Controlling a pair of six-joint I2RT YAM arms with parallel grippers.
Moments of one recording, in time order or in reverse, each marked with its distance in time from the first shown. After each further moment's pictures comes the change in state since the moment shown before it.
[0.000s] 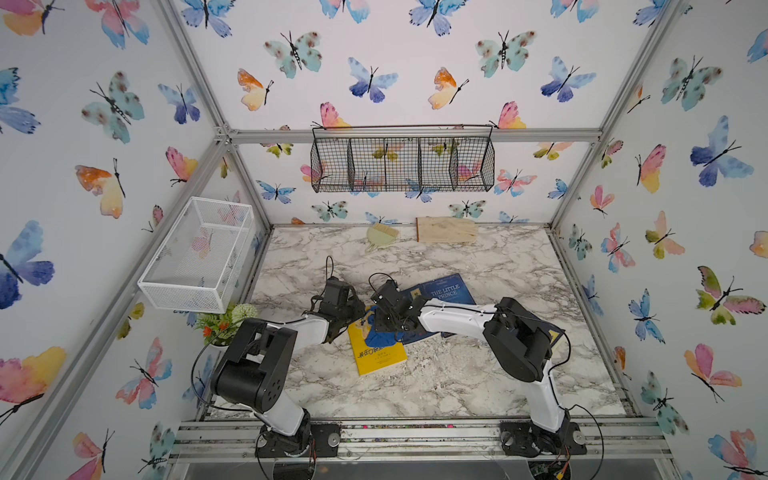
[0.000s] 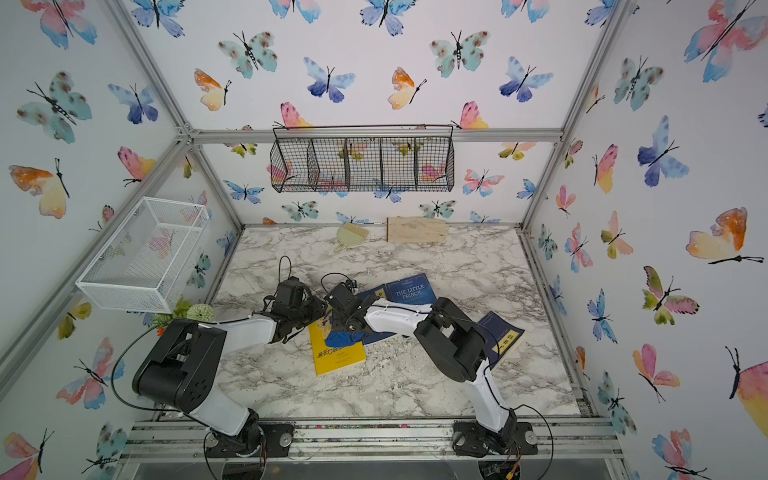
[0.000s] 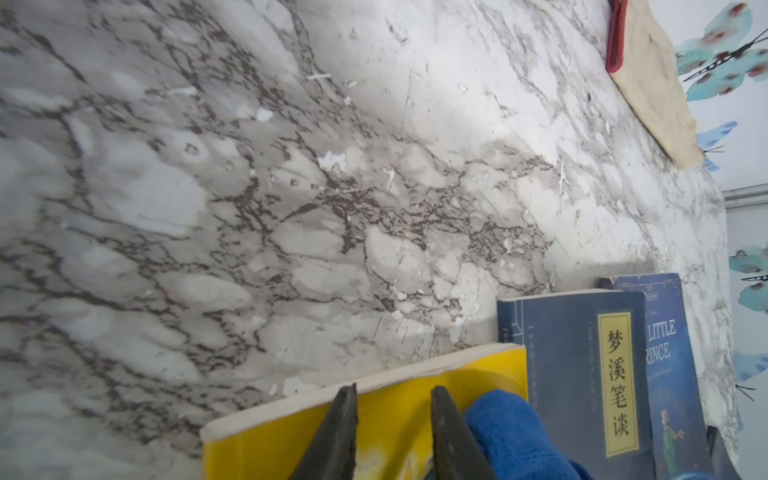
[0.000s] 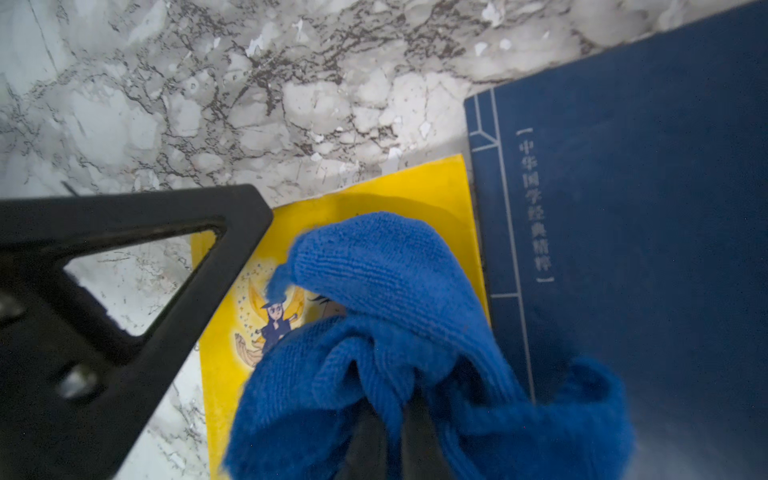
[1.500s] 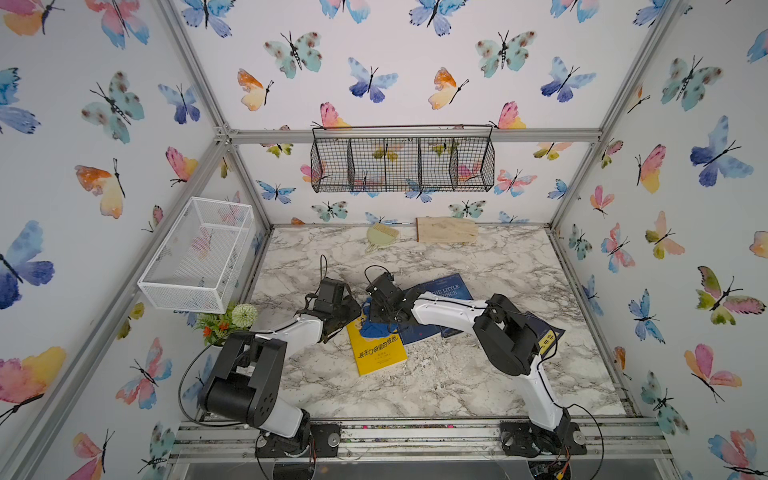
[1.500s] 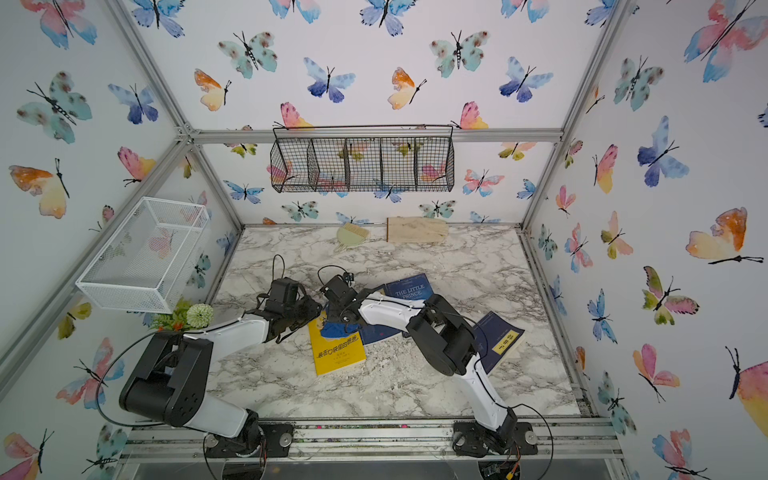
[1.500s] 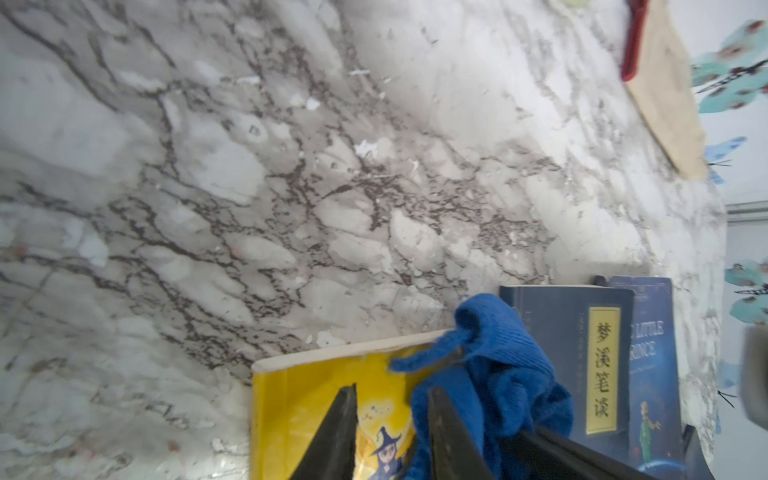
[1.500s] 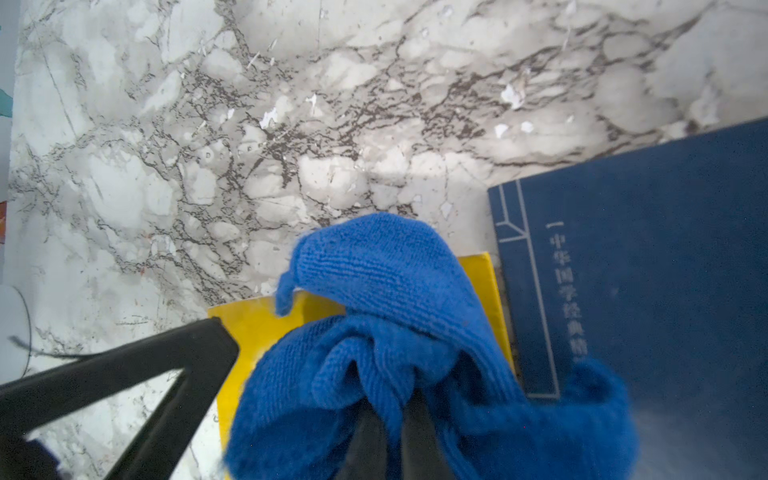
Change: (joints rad) left arm 0.019 -0.077 0.034 -0.210 -0.007 -0.037; right arm -0.022 0.122 0.167 -0.042 0.014 0.013
